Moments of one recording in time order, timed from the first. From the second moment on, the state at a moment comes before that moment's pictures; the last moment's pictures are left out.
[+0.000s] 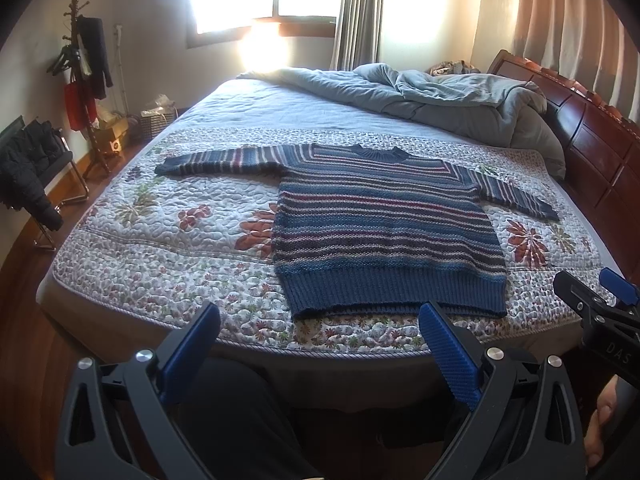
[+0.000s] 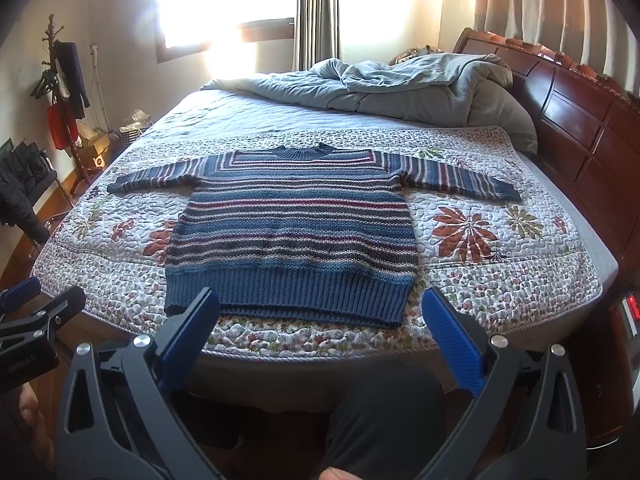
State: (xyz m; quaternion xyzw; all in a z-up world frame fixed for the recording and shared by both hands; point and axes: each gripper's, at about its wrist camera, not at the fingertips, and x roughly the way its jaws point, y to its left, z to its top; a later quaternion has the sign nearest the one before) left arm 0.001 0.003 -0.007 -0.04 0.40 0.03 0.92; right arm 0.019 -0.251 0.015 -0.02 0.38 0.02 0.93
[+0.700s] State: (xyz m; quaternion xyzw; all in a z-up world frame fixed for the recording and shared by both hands) left arm 0.000 0.002 -0.007 -0.04 0.40 0.03 0.92; right arm 0.020 -0.253 0.017 -0.02 0.38 0.02 0.92
